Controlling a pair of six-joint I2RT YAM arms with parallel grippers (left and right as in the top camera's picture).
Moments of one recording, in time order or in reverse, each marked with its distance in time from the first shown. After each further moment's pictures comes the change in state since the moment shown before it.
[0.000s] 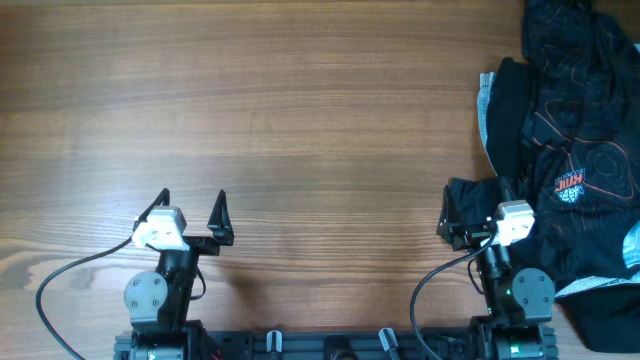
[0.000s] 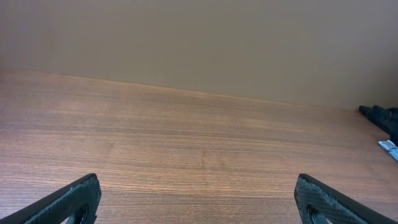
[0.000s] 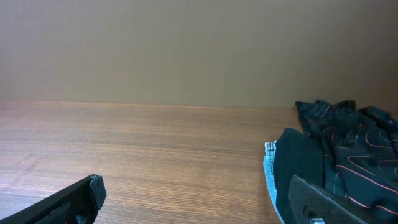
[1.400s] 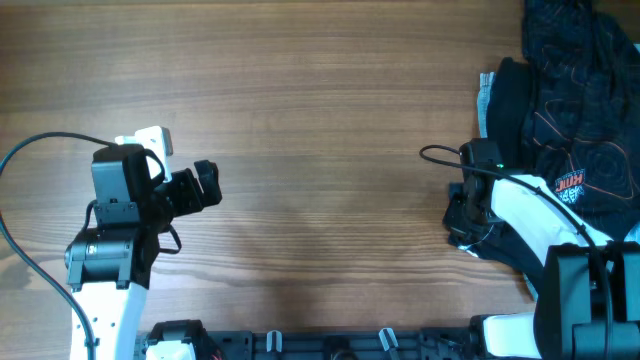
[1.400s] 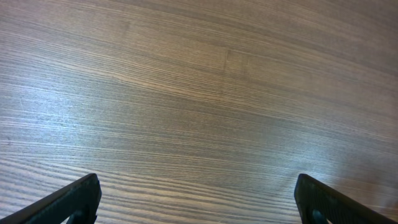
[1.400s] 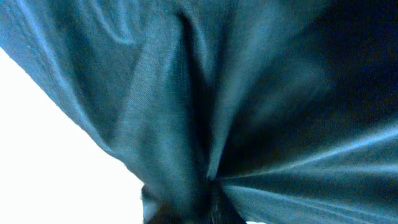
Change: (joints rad) left arm 0.001 0.929 0.851 -0.713 -0.026 -0.053; right arm 0.000 1.561 0.750 -0.824 0.194 0.479
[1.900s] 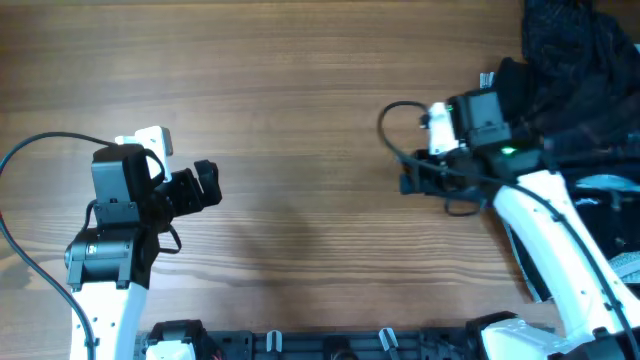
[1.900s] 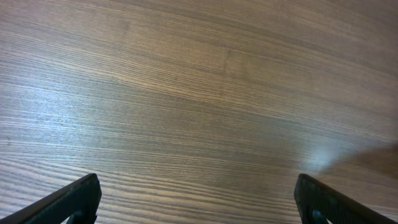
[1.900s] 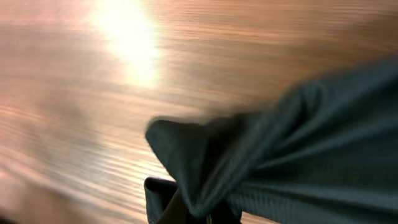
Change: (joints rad) left arm 0.000 0.000 0.000 0.000 0.000 0.000; right arm 0.233 -0.191 0.354 -0.109 -0.342 -0.311
